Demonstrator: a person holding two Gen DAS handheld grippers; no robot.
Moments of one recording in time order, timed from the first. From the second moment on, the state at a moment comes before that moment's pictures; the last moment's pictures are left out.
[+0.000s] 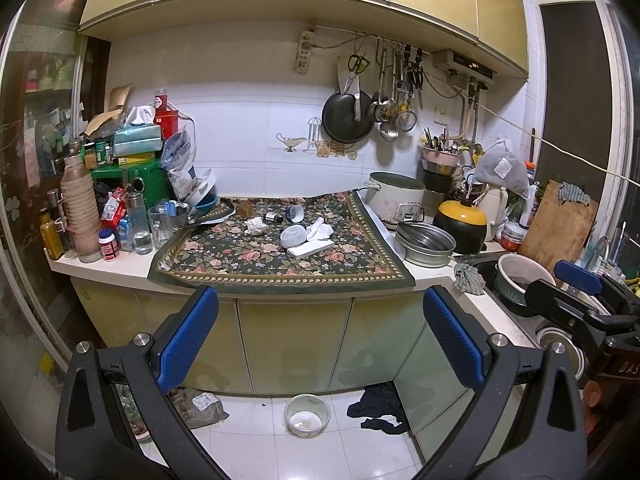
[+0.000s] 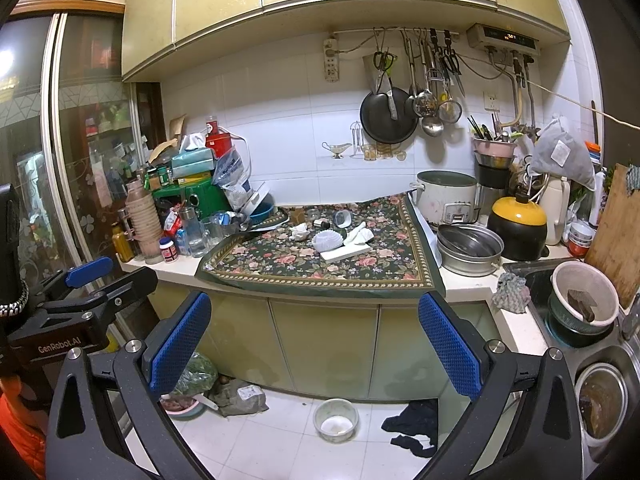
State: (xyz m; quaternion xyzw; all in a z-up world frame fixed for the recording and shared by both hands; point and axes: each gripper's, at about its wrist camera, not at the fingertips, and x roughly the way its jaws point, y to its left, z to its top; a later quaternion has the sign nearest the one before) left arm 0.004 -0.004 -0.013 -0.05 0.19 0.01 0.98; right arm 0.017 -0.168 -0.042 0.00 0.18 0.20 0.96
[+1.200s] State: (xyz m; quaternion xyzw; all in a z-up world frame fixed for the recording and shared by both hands) left arm 0.275 0.096 -0.037 -0.02 0.24 0.00 0.97; right arm 0.209 -0.088 -0.057 0.01 0.22 0.11 0.97
